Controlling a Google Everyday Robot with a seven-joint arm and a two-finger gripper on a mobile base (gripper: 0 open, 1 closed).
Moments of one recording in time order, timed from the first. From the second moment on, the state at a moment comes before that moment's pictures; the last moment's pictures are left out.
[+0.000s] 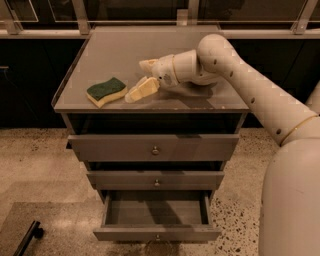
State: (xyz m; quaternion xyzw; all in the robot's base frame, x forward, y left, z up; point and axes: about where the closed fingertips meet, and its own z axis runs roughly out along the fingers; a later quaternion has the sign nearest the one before) arm 0.718 0.060 0.853 -0.52 0.63 0.35 0.45
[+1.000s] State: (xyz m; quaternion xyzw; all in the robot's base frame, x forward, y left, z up) arm 0.731 0.112 0.834 -0.53 0.60 0.40 0.44
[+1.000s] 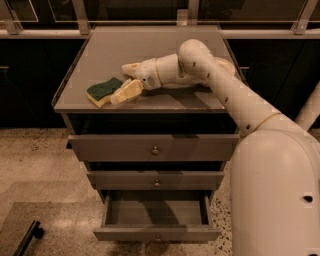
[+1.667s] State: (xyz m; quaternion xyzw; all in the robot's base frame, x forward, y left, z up) arm 0.731 0.114 0.834 -0.53 0.60 0.40 0.44
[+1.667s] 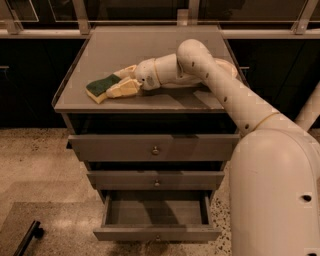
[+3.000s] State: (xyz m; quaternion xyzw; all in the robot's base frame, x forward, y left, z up) arm 0.717 0.114 0.849 -0.56 0.61 0.38 0.42
